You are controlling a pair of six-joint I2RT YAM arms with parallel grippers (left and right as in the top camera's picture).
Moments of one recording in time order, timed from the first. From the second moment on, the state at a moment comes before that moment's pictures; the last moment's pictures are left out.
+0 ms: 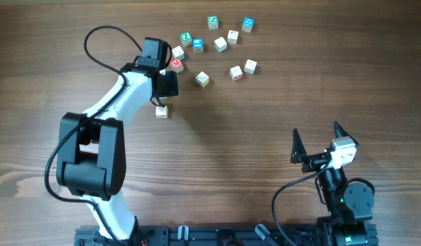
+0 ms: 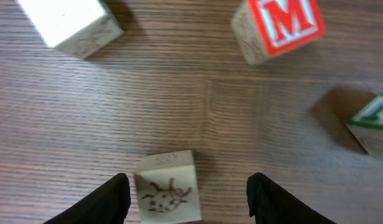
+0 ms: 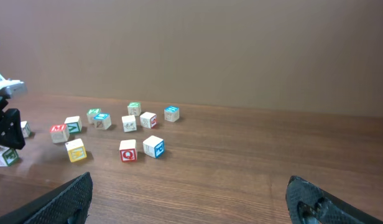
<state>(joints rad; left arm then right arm) -0.21 1.95 1.29 -0.53 -0.08 -0.29 0.09 0.02 0.01 0.00 -0.09 -0.01</state>
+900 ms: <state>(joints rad) -0.21 1.97 1.29 -0.55 -0.11 -0.36 0.09 0.02 0.01 0.00 -0.09 -0.01</state>
